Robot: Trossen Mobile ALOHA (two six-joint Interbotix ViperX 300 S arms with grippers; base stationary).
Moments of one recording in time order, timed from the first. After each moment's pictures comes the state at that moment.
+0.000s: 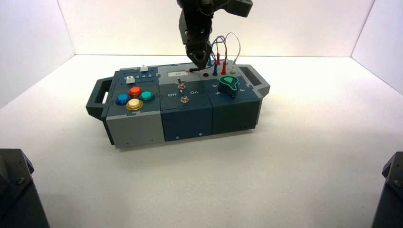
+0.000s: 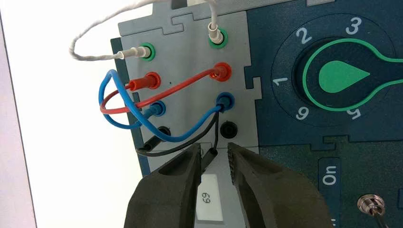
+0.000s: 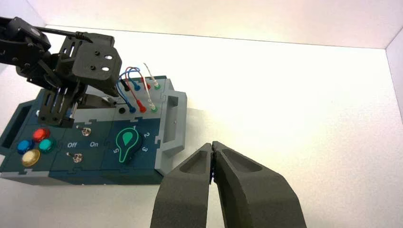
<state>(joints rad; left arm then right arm) -0.71 0.30 0.32 0.06 0.67 0.79 0.24 -1.15 1.14 0.03 0.62 0.09</state>
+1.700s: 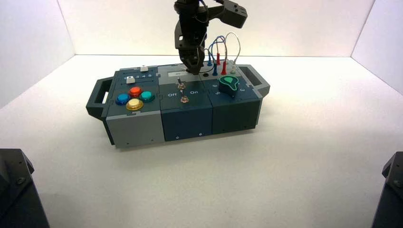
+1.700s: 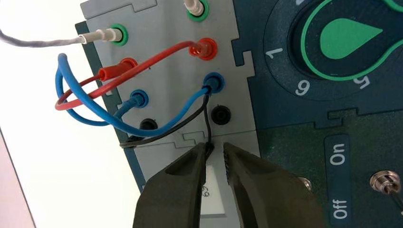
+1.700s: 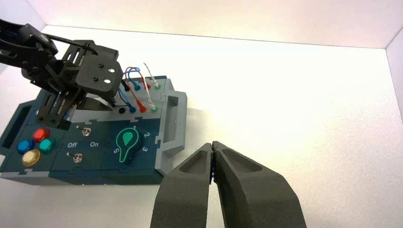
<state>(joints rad) -0.69 0.33 0.32 0.07 0.71 0.89 0.24 -1.15 1.14 0.03 0.62 0.09</state>
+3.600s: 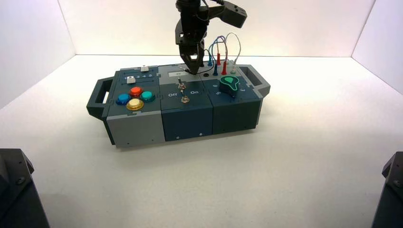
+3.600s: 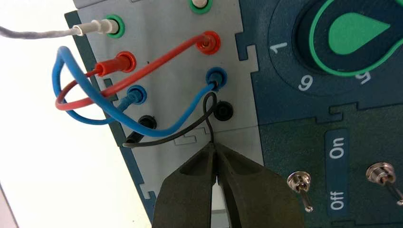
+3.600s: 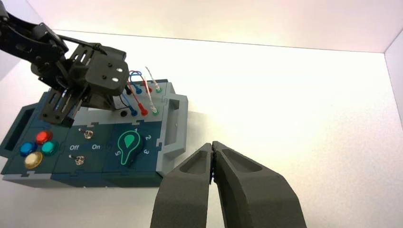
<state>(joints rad) -0.67 0.37 0.24 0.02 0.82 0.91 0.24 -1.17 1.14 0.03 0.62 0.09</state>
